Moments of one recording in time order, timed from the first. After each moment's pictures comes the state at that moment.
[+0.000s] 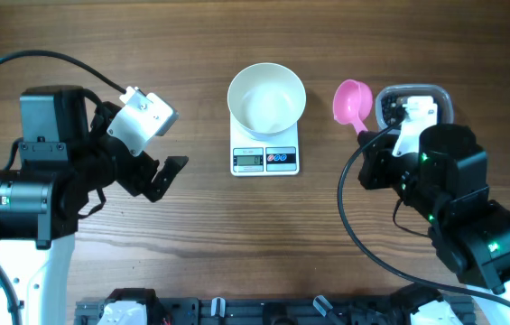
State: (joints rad) left arm -0.04 1.13 1.44 -1.24 0.39 0.61; right arm 0.37 0.90 1.06 -0.78 -0.04 0.36
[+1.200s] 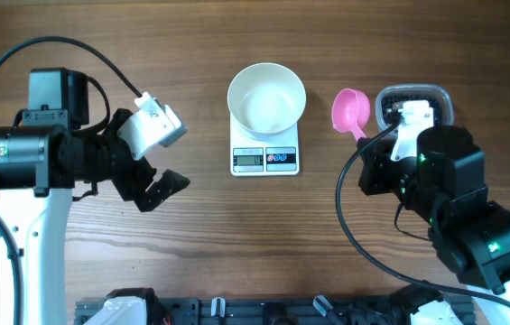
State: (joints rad) left arm 0.01 1.29 1.54 -1.52 0.53 0.88; right arm 0.37 0.90 1.06 -0.82 -0.05 0.33
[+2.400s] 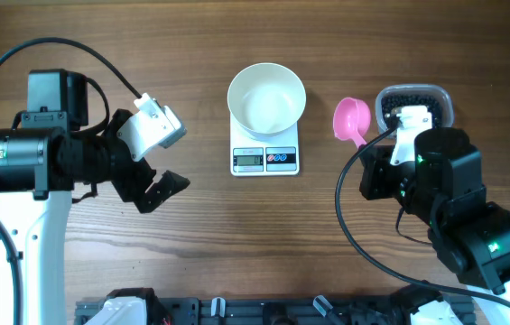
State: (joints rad) left arm 0.01 1.28 1.54 -1.52 0.53 0.88; right arm 0.37 0.90 1.06 -0.88 -0.05 0.33
